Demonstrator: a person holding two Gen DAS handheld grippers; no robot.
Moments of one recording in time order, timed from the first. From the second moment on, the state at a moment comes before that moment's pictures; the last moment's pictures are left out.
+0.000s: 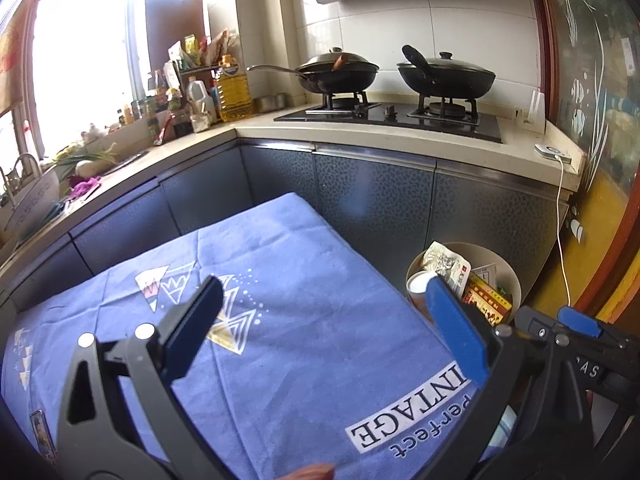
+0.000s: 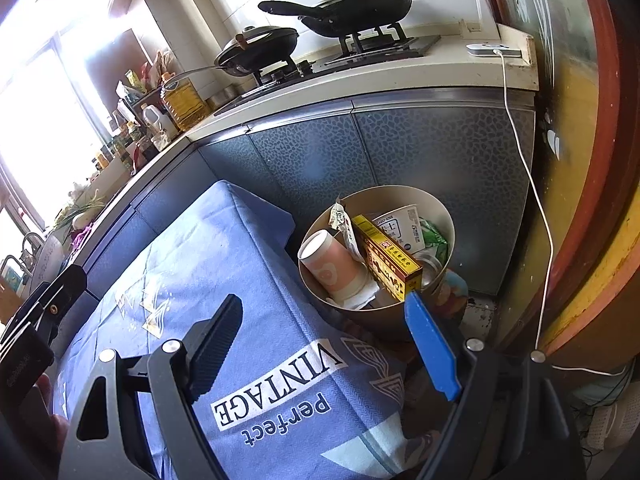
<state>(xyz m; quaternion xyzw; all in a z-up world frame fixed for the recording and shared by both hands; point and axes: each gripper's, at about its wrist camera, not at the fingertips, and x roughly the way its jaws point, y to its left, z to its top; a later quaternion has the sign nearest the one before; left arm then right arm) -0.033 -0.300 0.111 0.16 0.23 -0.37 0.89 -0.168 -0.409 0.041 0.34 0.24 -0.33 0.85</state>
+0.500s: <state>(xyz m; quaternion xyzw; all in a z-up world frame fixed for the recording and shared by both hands) -0.033 -0.301 0.108 0.17 0.24 -0.36 0.89 -0.170 -0.411 0.040 0.34 0.24 -0.33 0.85</state>
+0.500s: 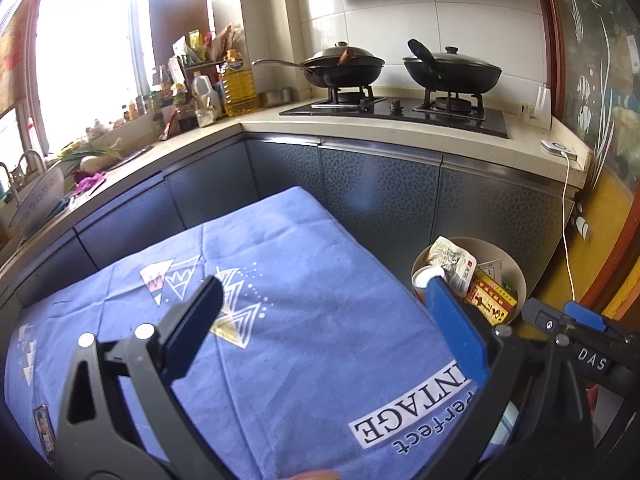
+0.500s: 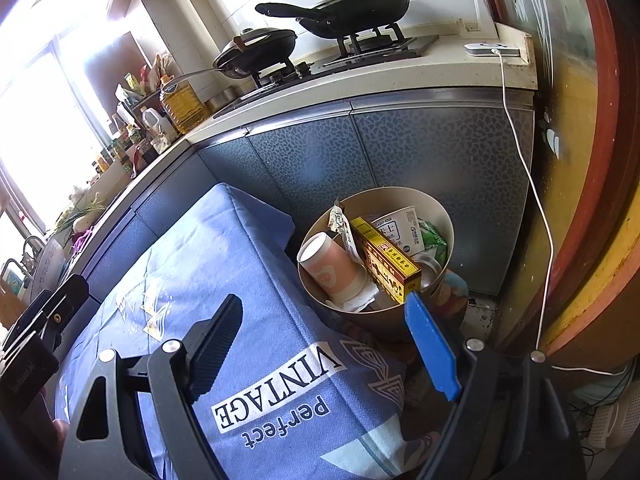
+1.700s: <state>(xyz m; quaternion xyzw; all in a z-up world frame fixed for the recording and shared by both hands) -0.024 -0.299 0.088 0.17 0.27 -0.34 0.88 -0.159 -0.409 0.038 0.32 0.25 -0.33 0.85</state>
